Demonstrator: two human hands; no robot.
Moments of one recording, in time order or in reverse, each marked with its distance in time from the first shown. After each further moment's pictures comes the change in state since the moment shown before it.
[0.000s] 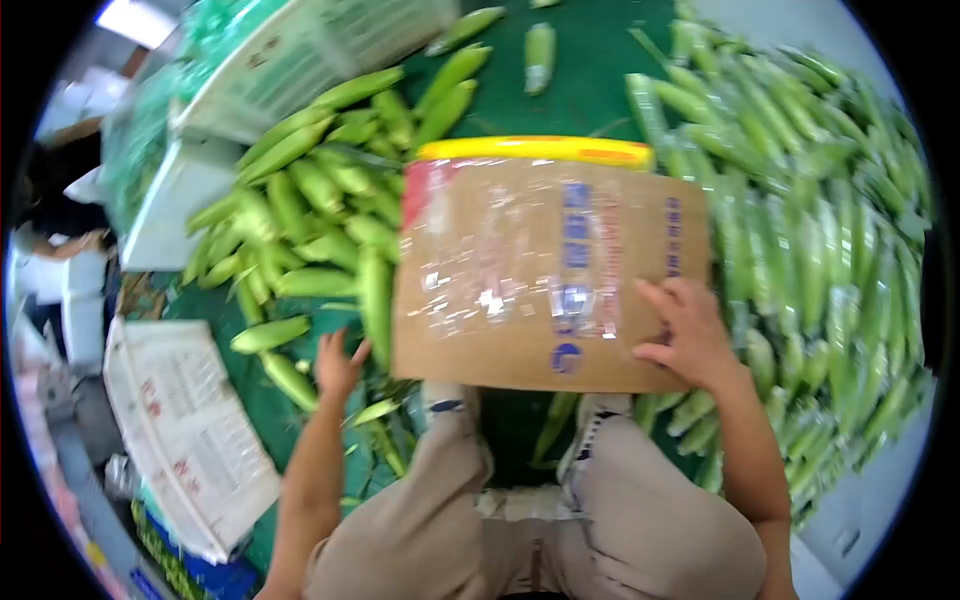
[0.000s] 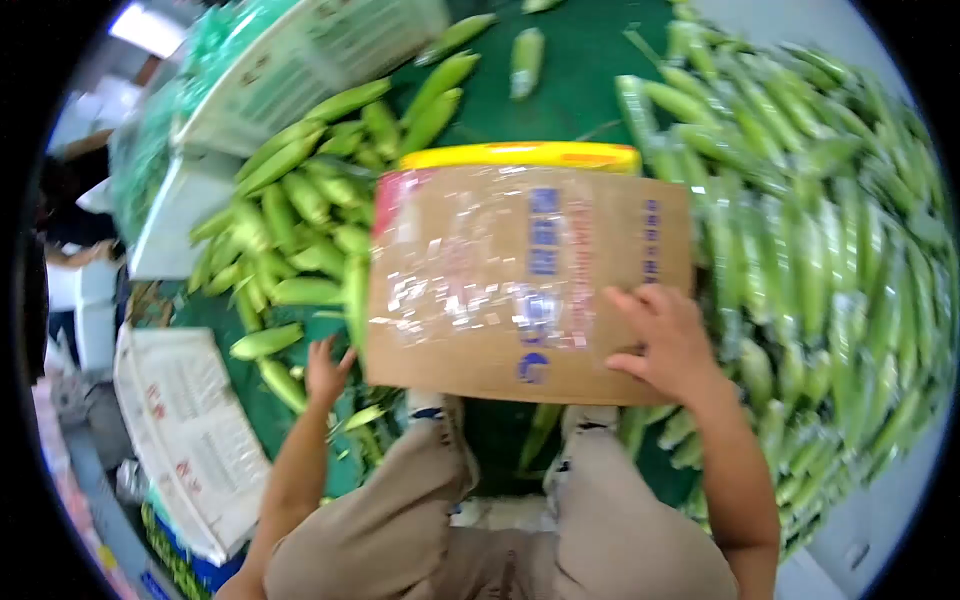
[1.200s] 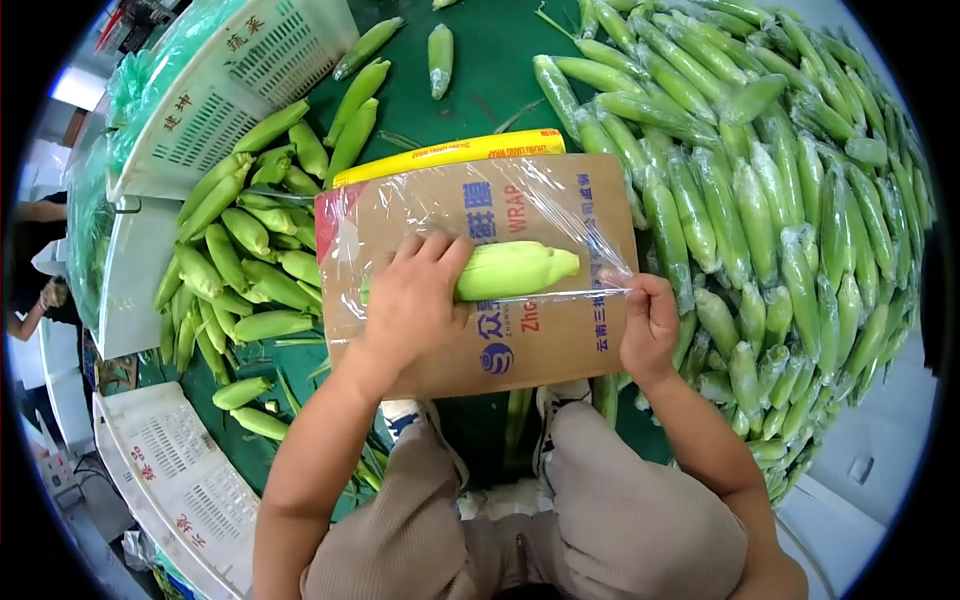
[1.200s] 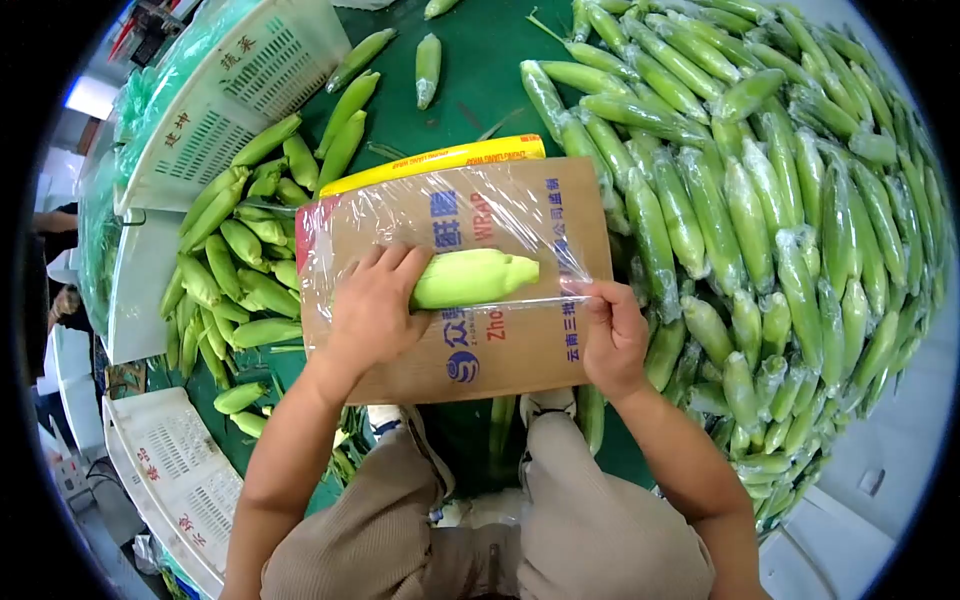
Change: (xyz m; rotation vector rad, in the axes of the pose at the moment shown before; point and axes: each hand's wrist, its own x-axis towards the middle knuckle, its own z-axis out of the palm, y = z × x) left_hand 0.014 0.375 -0.133 -0.044 -0.120 0.884; right_hand -0.029 -0.007 0.048 0.804 0.753 0.234
